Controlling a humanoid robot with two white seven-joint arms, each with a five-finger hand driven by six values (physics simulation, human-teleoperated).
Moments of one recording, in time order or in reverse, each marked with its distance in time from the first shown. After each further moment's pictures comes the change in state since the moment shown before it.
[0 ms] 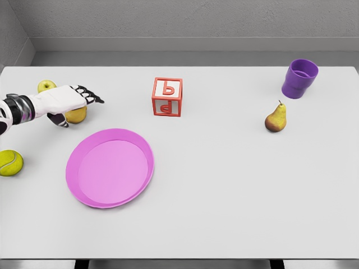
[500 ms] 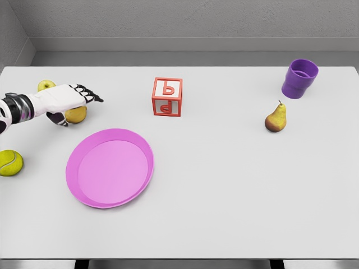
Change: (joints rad) left arm -0.008 0.001 -0.002 0.009 0.000 0.000 0.003; right arm 0.000 0.000 0.000 0.000 0.000 0.000 0.000
